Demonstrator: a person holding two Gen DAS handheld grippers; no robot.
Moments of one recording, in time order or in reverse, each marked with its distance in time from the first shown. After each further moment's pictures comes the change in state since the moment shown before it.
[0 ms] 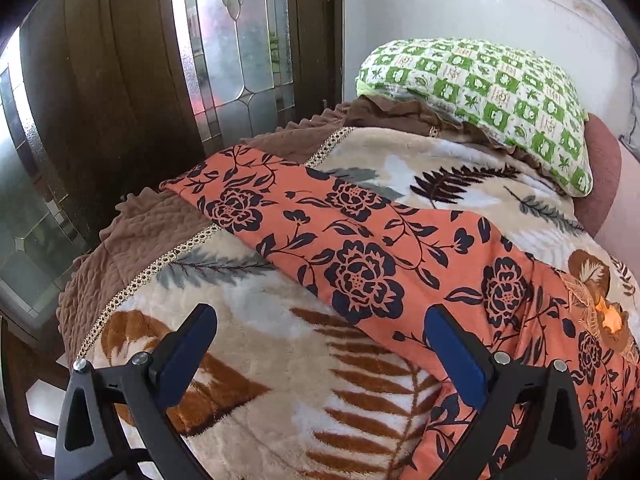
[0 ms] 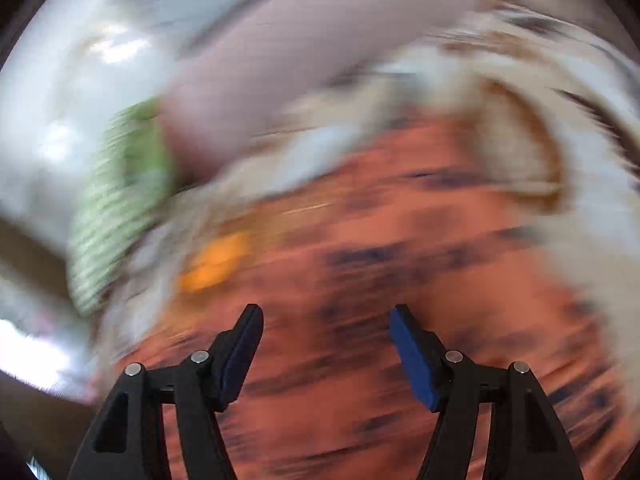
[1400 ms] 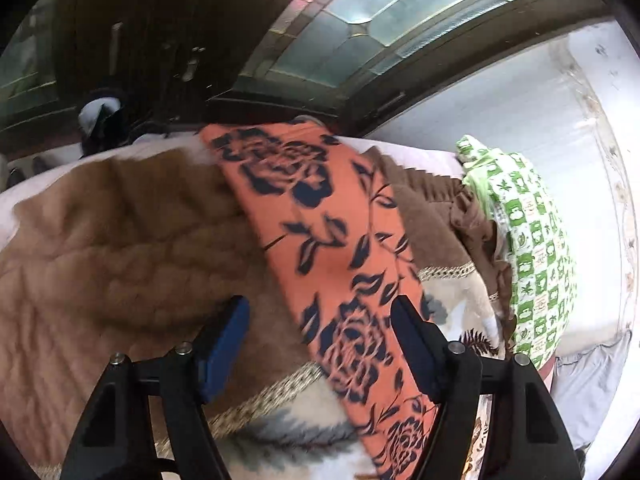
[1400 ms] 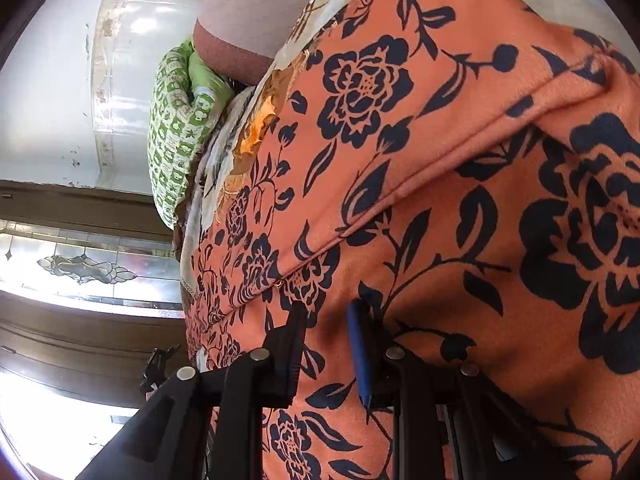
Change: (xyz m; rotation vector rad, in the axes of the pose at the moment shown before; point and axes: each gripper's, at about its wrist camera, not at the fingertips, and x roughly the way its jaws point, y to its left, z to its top) left arm 0.157 0.206 0.089 -0.666 0.258 -0.407; right arm -0.007 -0.035 -0.075 0.015 0.392 0.452
